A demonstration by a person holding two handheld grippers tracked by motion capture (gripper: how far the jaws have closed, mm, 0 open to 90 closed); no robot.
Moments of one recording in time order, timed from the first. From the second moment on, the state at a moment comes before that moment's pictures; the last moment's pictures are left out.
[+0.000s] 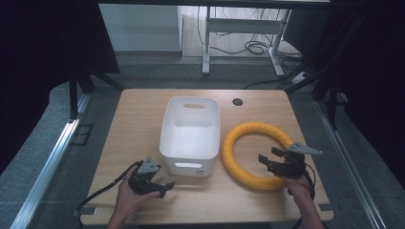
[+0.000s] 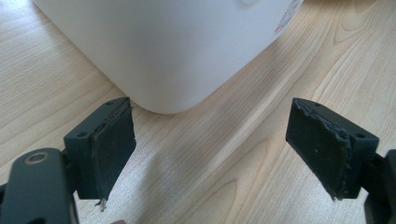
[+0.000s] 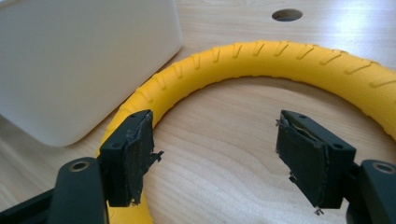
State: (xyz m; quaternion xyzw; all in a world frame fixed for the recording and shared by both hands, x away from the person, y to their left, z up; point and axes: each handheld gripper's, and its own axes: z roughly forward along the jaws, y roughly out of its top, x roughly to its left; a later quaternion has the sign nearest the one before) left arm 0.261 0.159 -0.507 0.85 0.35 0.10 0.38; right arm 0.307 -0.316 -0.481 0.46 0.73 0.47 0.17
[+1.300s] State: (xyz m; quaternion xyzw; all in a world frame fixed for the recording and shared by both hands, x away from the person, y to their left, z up) left arm 0.260 0.157 -0.508 0.85 0.35 0.09 0.38; right arm 0.331 -0.233 -0.462 0.34 0.88 0.33 0.07
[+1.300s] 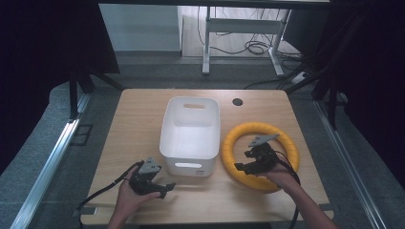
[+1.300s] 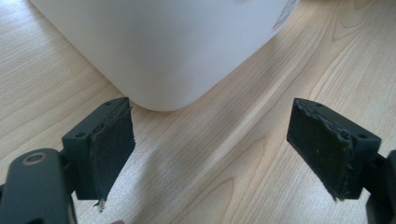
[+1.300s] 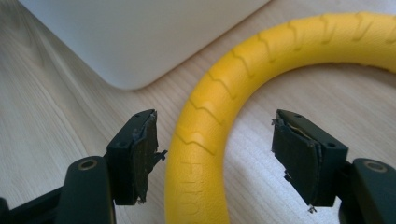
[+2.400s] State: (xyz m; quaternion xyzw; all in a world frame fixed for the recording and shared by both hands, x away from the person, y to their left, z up) left arm 0.260 0.157 -0.508 0.85 0.35 0.09 0.38; right arm 0.337 -0.194 -0.497 0.28 0.95 0.11 0.03
